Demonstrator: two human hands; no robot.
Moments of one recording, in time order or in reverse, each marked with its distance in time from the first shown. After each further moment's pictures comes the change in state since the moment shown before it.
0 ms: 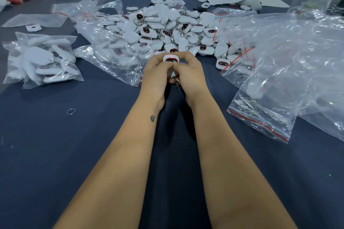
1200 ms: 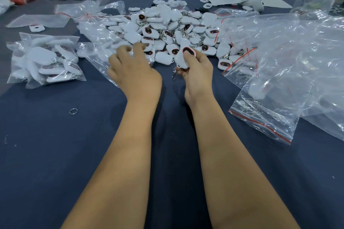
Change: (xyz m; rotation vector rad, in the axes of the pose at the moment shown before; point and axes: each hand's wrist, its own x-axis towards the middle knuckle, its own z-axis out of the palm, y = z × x) left_hand 0.002 0.008 -0.028 1.275 0.530 0.449; right_hand 0.000 -0.008 0.003 0.378 0.251 0.056
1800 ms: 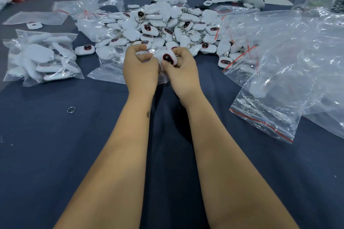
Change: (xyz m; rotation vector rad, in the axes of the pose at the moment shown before) left_hand 0.002 0.007 0.001 -0.925 -0.195 -0.358; right_hand -0.009 0.013 0.008 -0.443 -0.225 -0.175
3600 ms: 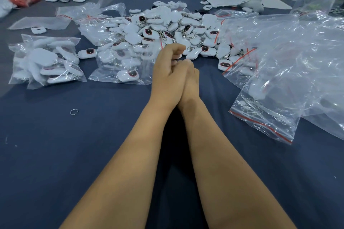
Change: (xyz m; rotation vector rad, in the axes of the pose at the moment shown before) left_hand -0.034 0.004 0.025 -0.073 -0.323 0.278; right_hand 0.004 0.021 0.000 -1.005 0.035 -0.420
